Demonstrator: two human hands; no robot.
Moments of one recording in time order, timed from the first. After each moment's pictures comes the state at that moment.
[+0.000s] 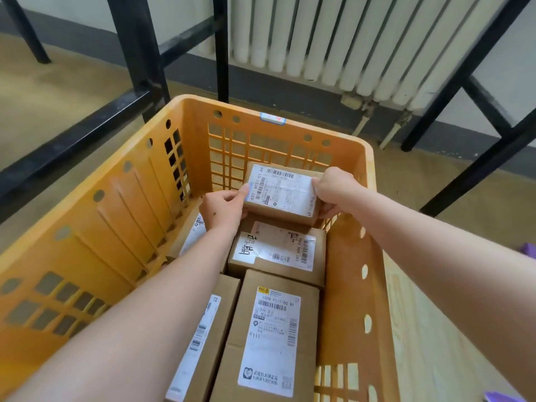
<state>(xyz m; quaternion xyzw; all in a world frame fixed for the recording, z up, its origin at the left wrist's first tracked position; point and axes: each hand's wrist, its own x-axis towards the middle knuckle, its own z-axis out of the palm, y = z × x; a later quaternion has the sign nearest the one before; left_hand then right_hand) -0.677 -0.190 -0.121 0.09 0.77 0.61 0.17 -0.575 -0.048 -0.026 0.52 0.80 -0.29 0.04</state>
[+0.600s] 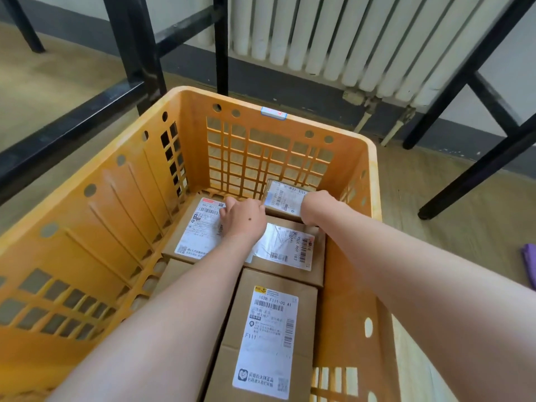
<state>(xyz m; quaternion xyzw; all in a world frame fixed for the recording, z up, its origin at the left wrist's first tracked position) -0.659 -0.162 -0.146 0.26 0.92 0.27 0.15 -0.590 -0.062 -0.069 0.36 0.88 0.03 0.32</state>
